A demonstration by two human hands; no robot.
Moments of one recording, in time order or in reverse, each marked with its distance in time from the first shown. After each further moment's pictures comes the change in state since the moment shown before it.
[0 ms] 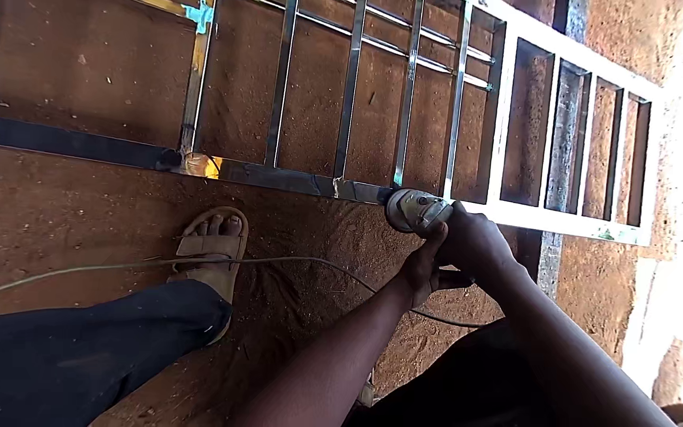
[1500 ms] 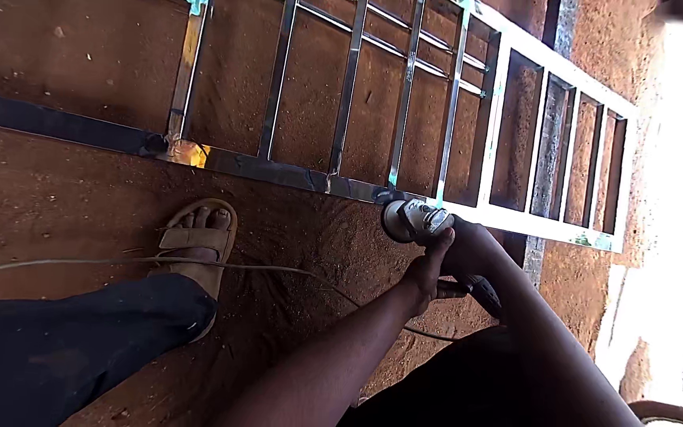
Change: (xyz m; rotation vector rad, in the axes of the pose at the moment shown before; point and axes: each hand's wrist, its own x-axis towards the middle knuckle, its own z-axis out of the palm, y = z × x) left_hand -0.015 0.000 0.027 0.109 0.130 -0.088; right_hand 0.014 0.035 0.010 0.120 -0.137 -0.107
